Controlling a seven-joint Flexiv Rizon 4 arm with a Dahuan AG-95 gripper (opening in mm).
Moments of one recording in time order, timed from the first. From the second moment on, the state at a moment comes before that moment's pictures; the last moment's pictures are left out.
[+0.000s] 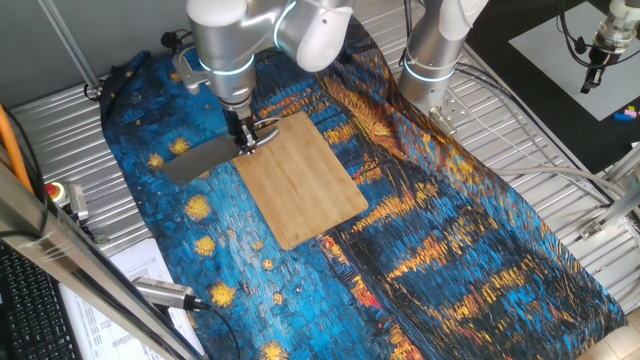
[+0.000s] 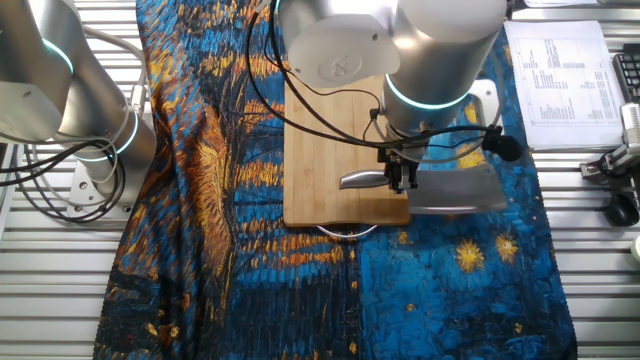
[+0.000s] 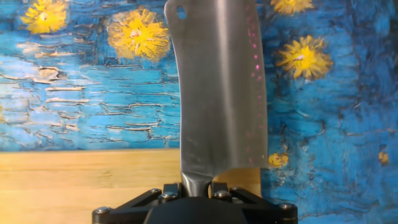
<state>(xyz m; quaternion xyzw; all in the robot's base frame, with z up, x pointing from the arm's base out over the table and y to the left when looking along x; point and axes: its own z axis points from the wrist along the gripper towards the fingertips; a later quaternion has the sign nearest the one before) 0.492 -0.047 0.060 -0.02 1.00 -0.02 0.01</state>
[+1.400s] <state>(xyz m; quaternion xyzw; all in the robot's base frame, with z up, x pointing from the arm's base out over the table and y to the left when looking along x) 0.492 -0.048 0.059 0.03 1.00 0.00 -0.01</state>
